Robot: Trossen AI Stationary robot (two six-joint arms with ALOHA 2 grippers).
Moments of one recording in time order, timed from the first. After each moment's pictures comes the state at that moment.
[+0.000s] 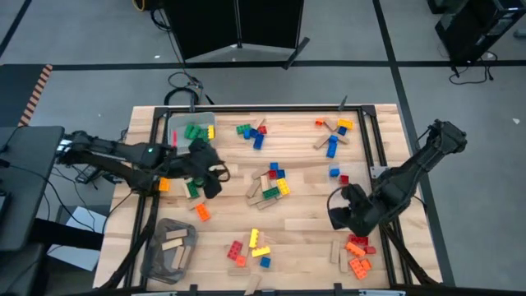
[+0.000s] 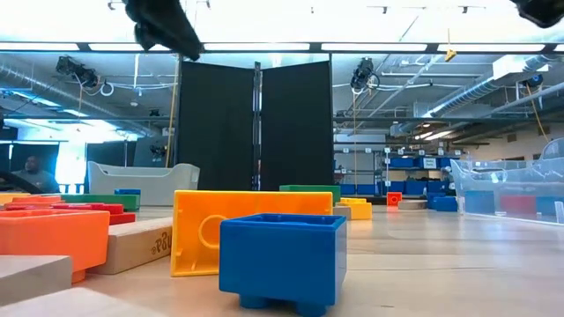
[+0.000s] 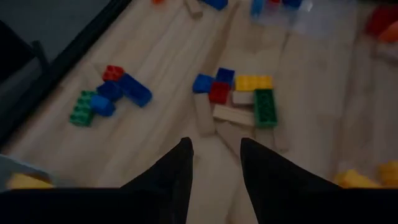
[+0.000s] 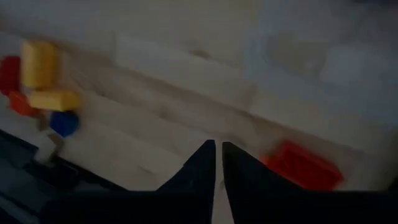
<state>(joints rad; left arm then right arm) -0.18 1.09 1.02 -0.69 -0.43 -0.43 0.72 1.25 1.03 -1.07 0.12 2.04</state>
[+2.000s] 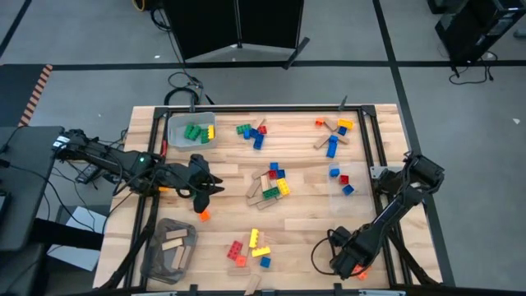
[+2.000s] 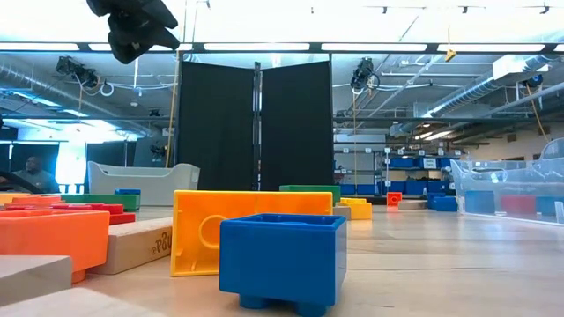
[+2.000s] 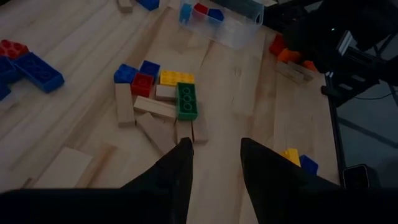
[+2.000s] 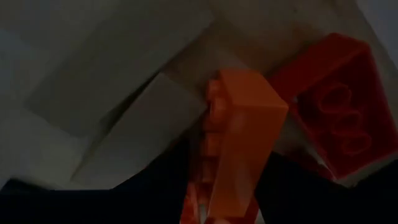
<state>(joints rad) -0.30 0.95 0.81 -0.46 -0.30 -0.59 0.87 1.79 1.03 -0.82 -0.28 1.78</state>
